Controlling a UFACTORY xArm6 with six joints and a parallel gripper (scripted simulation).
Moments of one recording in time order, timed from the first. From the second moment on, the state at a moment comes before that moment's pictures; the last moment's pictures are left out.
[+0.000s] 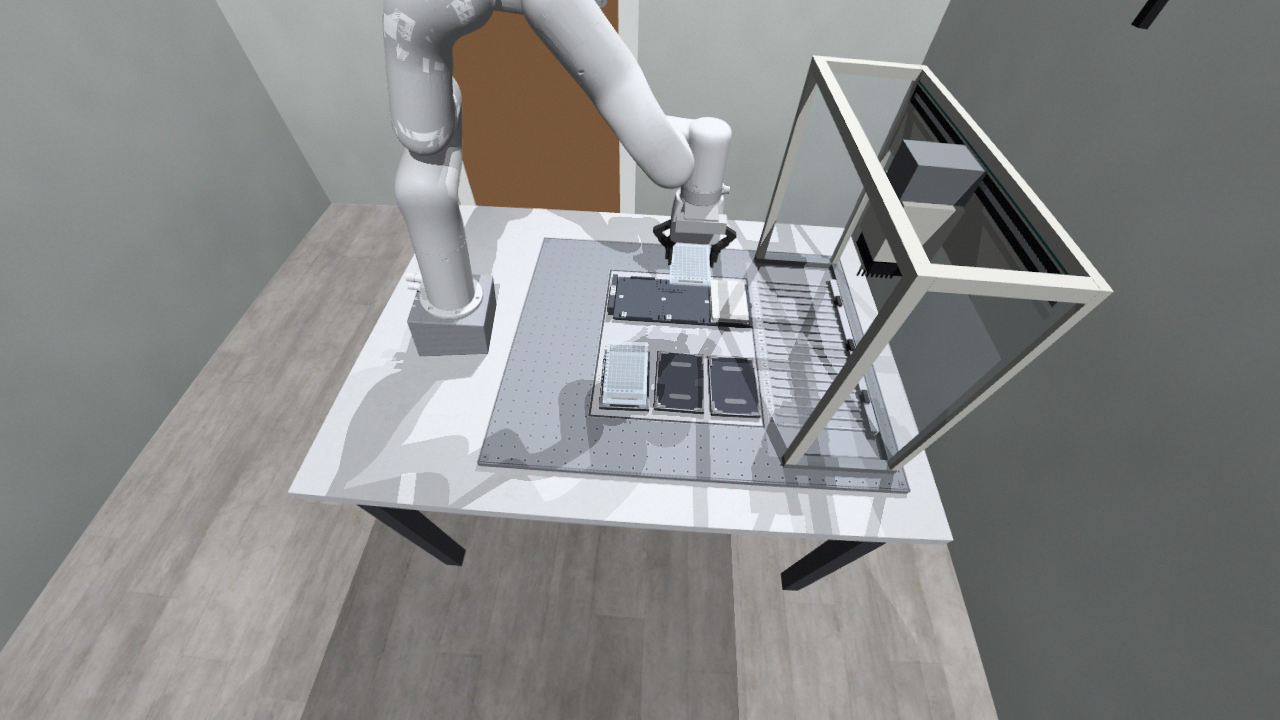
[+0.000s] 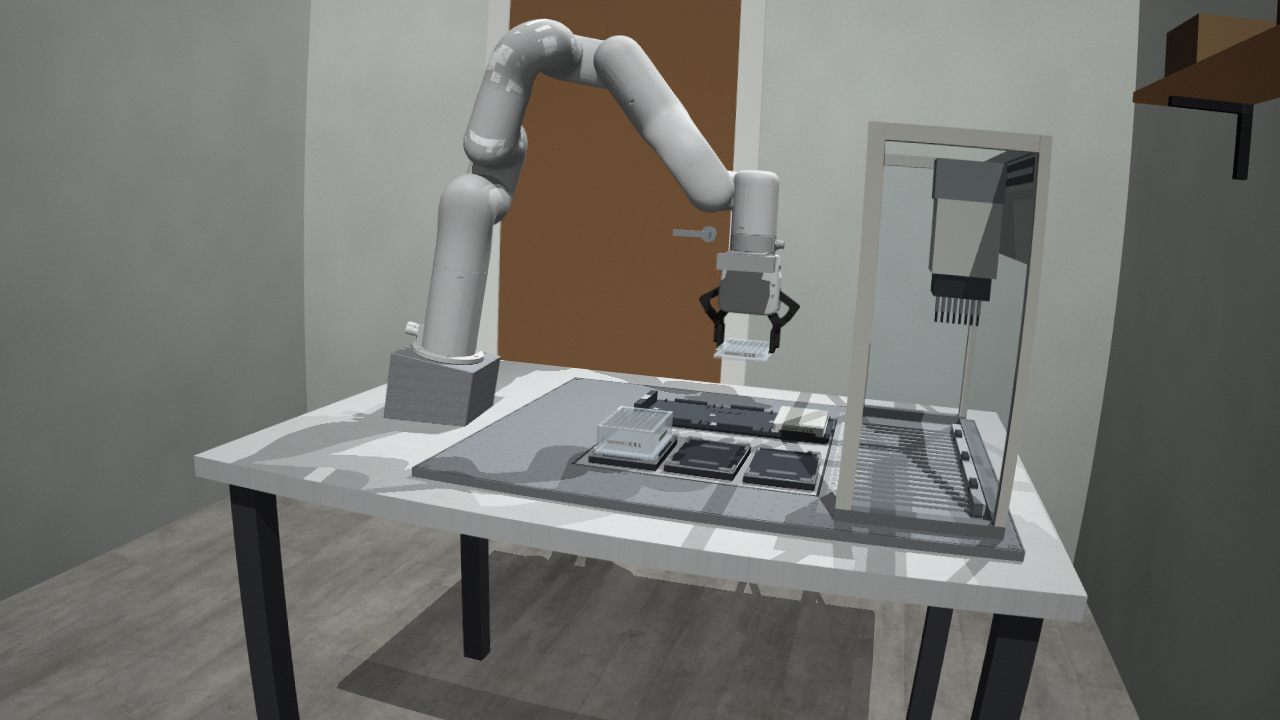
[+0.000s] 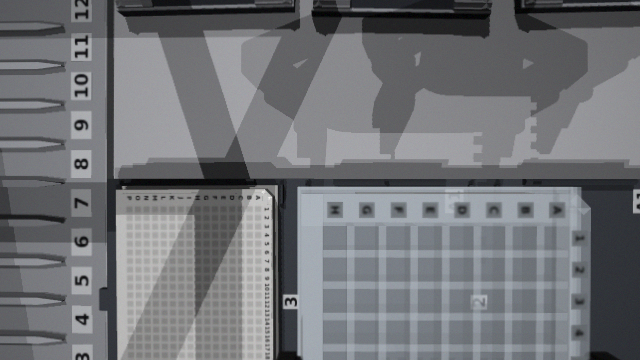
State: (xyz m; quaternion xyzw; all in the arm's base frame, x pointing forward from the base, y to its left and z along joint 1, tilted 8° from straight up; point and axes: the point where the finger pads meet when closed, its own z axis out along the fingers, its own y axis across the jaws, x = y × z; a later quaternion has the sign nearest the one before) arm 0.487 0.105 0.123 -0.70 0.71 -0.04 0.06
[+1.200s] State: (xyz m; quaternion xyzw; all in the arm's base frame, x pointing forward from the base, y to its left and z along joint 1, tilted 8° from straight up) arm 0.490 0.107 0.101 -0.70 0.71 -0.04 0.06
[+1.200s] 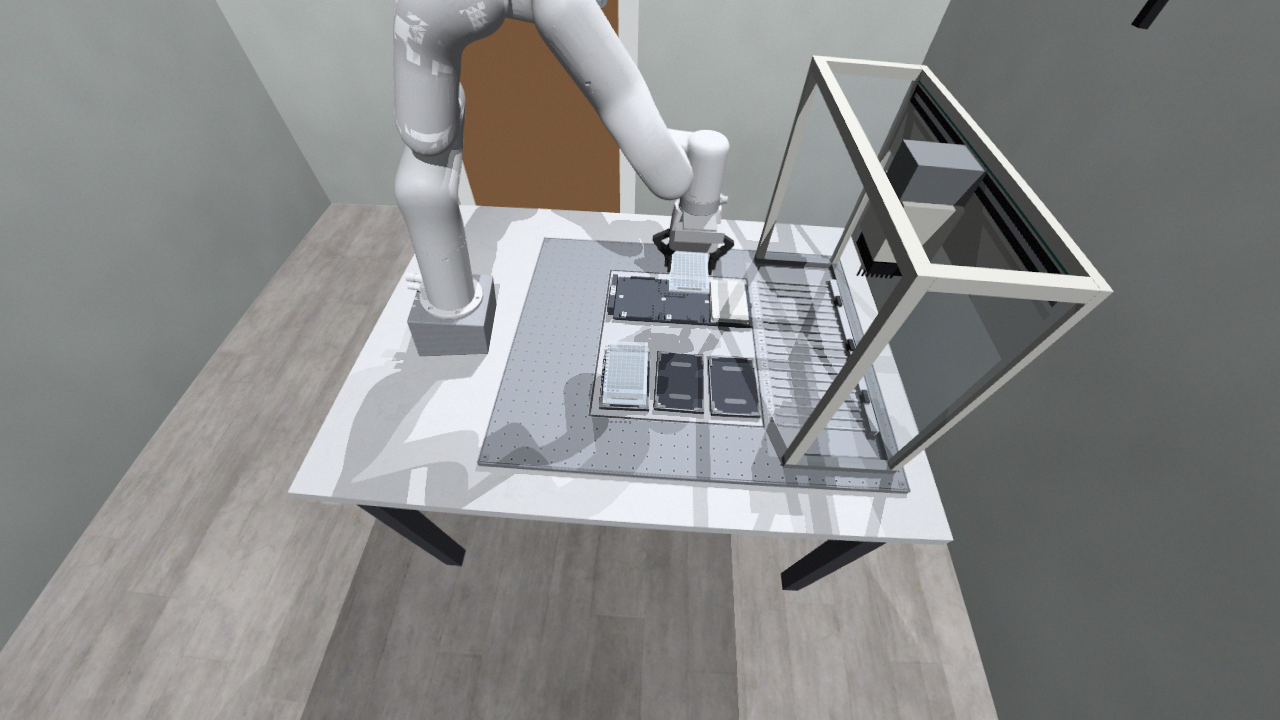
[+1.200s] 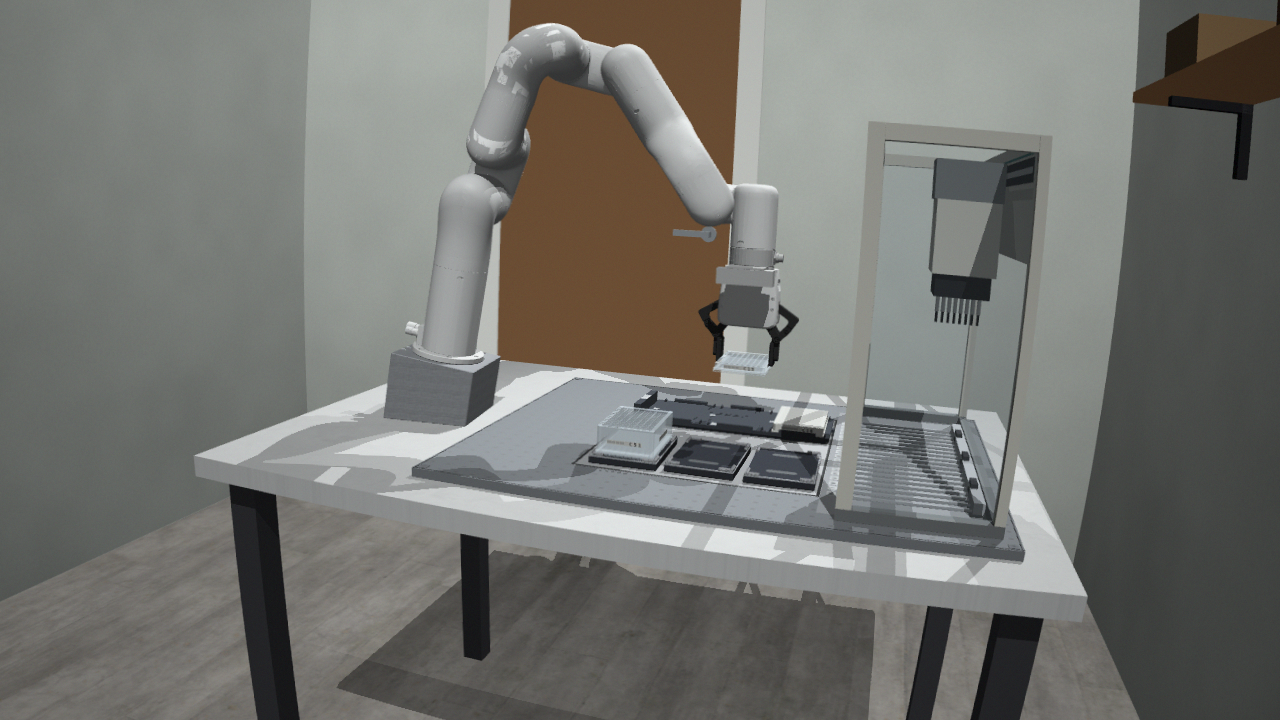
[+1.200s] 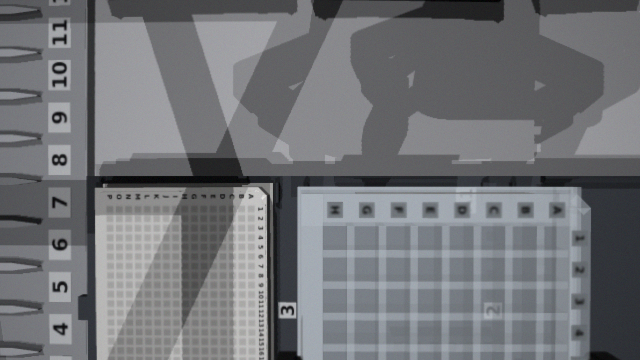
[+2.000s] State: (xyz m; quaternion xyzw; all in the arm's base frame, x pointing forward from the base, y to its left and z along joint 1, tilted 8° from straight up) arm 0.495 0.108 0.068 -0.70 0.71 -0.04 0.06
